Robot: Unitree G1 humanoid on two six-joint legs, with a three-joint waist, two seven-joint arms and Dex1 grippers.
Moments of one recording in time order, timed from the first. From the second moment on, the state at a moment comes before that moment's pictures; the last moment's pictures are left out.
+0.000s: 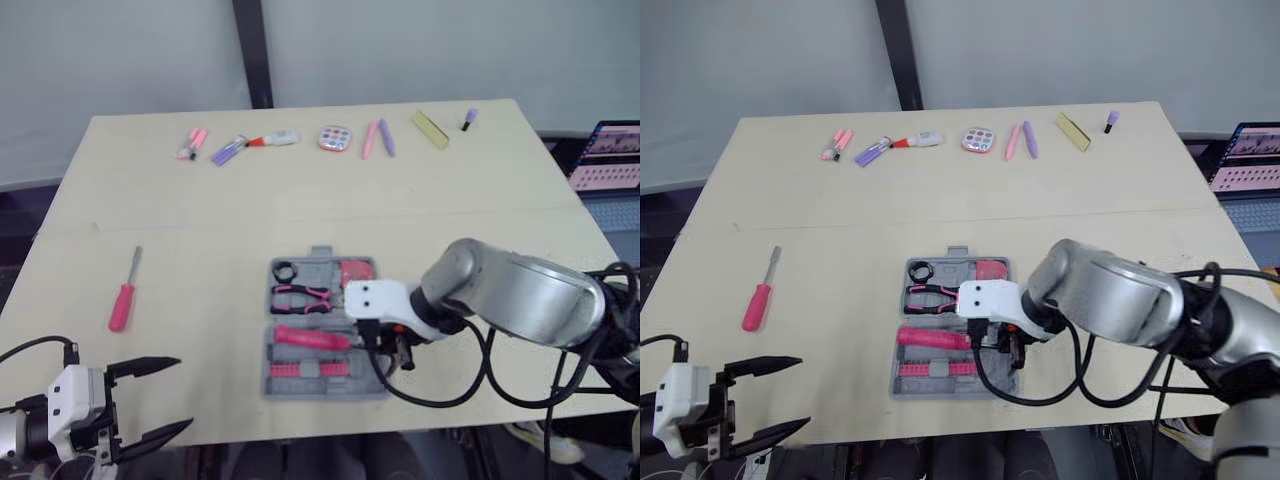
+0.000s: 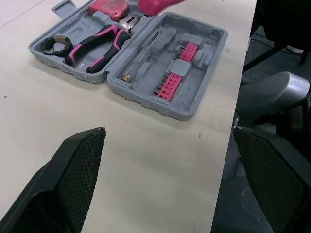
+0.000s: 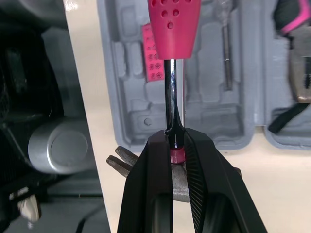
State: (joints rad) left arm 0.57 0.75 0.54 -0.32 -0.52 -0.03 -1.25; right arm -1.14 -0.85 0.87 -0.62 0.50 1.49 0.99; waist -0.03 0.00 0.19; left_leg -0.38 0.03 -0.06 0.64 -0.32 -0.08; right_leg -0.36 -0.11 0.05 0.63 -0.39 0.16
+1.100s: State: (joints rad) left arm 0.62 0.73 0.49 -0.47 -0.49 0.02 -1.20; right arm -1.22 -0.60 1.11 -0.42 0.50 1.60 0.79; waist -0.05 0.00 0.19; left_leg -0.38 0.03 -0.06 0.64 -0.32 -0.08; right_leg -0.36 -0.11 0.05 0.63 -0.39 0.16
